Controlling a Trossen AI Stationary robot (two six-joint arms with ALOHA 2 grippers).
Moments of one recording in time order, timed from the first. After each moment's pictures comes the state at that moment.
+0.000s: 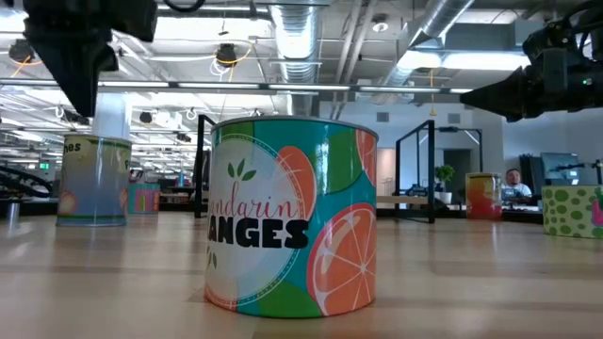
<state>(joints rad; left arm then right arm) -0.39 1.26 0.96 -1.12 -0.21 -0.80 -0.14 0.03 0.01 0.05 0.23 -0.08</state>
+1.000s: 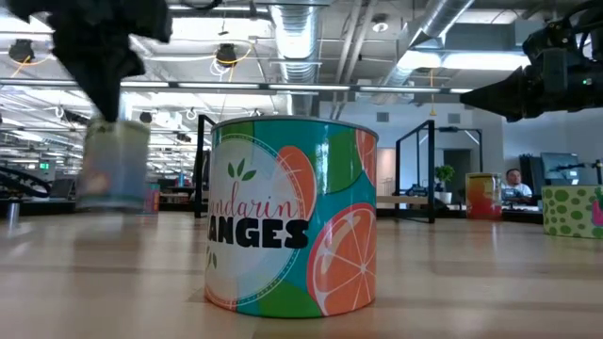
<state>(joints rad) -0.29 1.26 0.99 -1.06 -0.22 -0.52 -0.14 0.03 0.00 0.05 0.23 -0.08</state>
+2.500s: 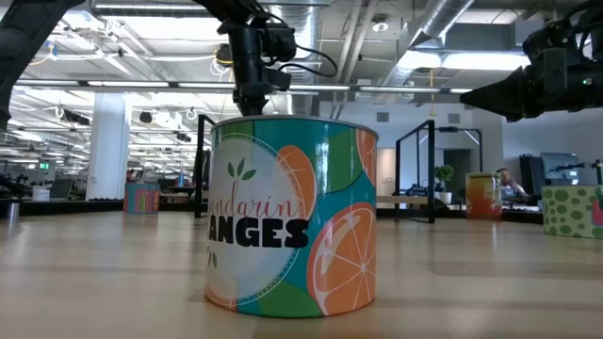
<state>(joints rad) 0.58 1.90 1.81 -1.15 -0.16 0.30 -0.14 0.03 0.01 0.05 0.23 -0.08</state>
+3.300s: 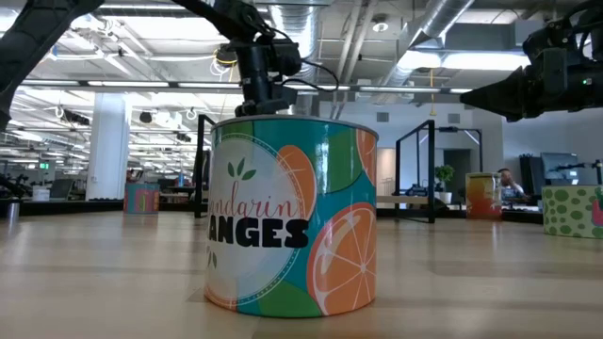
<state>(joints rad) 0.60 1.97 1.81 -1.04 -0.16 0.17 -0.14 0.03 0.00 0.05 0.23 -0.08</state>
